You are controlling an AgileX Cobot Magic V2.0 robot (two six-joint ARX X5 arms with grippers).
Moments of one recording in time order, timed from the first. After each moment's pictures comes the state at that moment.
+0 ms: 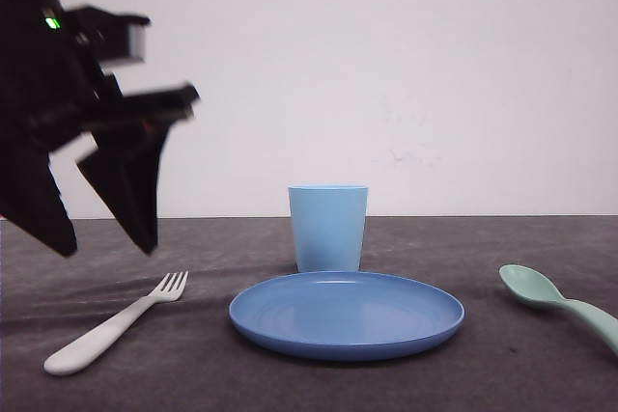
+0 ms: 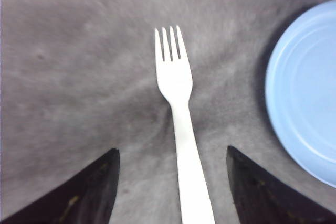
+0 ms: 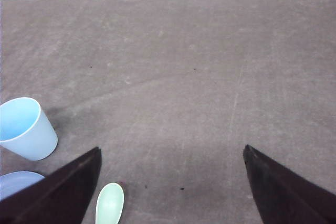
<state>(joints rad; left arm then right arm) -0.71 1.32 0.79 -0.52 -0.18 -0.45 0.06 0.64 0.82 -0.63 -0.11 0.10</state>
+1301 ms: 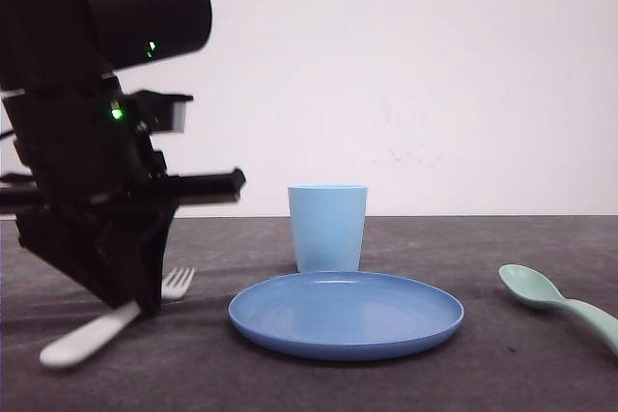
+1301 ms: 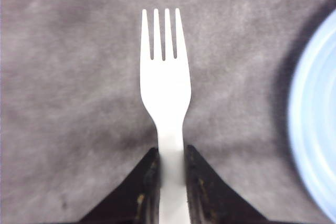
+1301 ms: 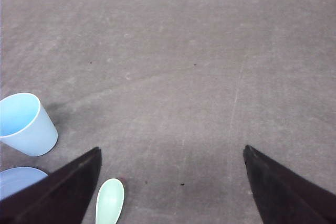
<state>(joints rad) -0.73 1.46 0.80 -0.41 -0.21 -0.51 0.06 0.64 0.82 -0.64 -0.11 0.10</state>
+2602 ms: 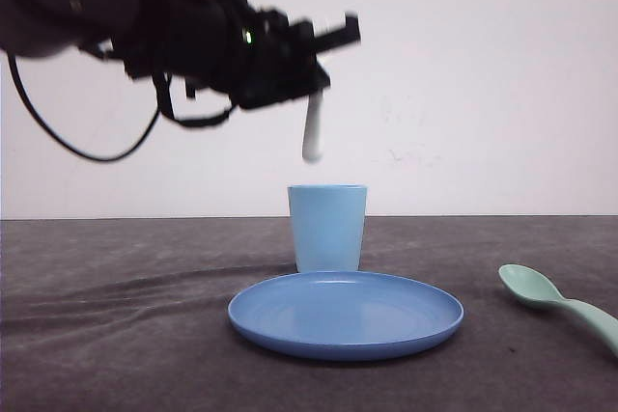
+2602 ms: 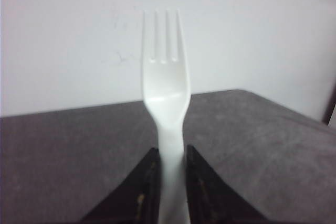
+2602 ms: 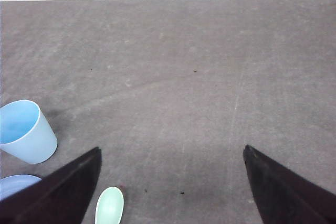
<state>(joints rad) -0.73 1.75 0.81 1.00 -0.19 -0.09 0.06 0.66 0.82 -0.61 -0.11 0.10</state>
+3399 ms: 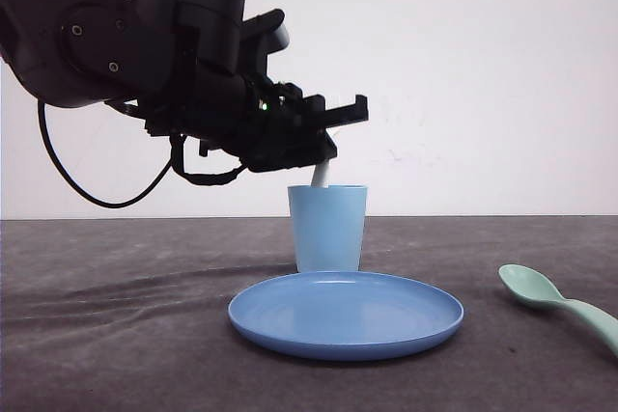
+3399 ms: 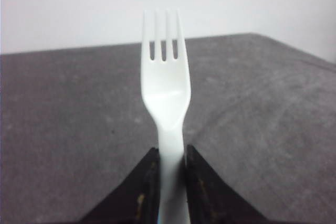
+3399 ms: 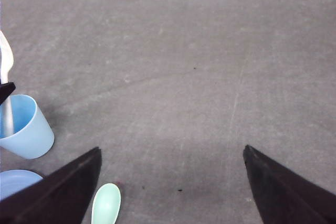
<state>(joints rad) -0.71 1.87 0.87 0.87 -0.15 -0.12 0.06 0.67 0.82 -0.61 -0.11 0.08</state>
